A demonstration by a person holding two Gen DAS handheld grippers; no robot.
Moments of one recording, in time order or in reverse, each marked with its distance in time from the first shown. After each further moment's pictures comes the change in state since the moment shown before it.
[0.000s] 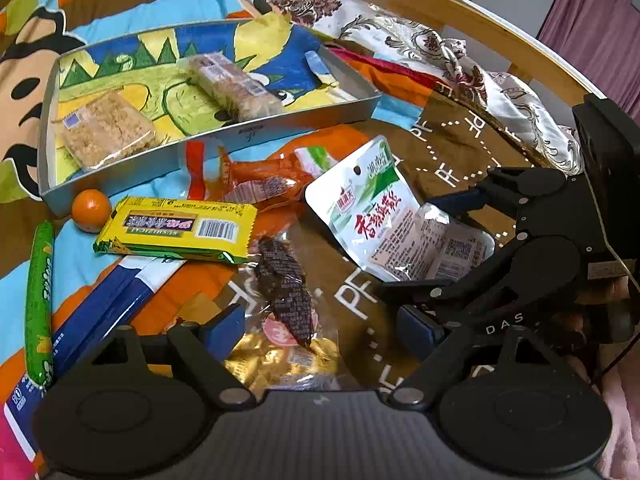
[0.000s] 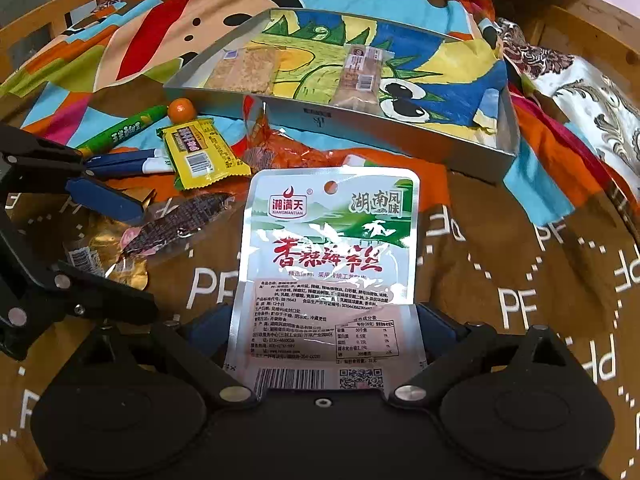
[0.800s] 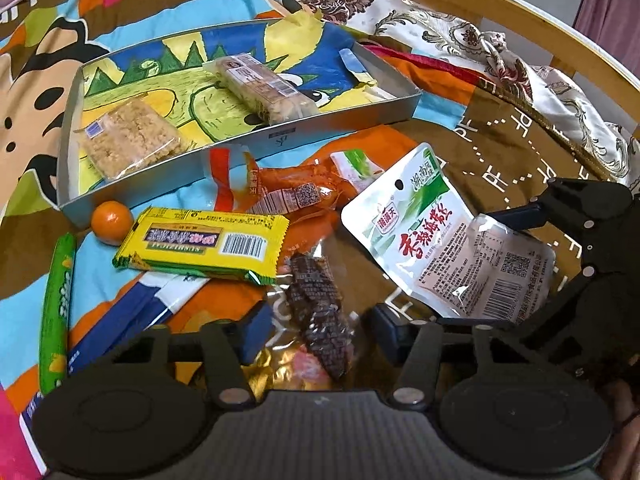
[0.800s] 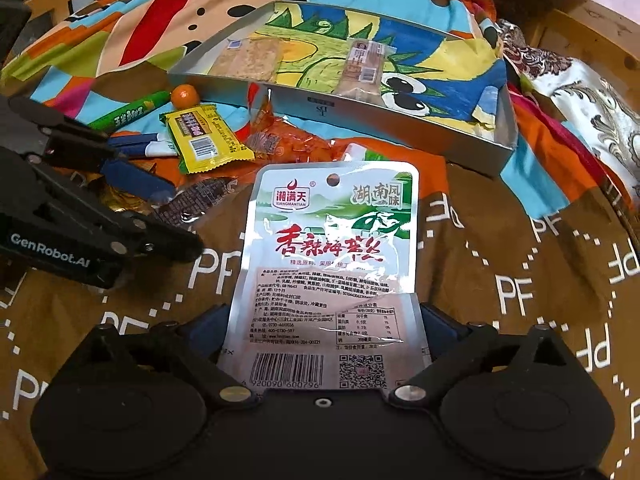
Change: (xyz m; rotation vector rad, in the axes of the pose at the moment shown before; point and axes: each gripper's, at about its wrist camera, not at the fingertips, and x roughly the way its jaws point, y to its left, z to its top) left arm 0.020 -0.004 0.006 -0.013 0.000 0.146; right arm -0.004 0.006 -0.008 -0.024 0.019 -0.033
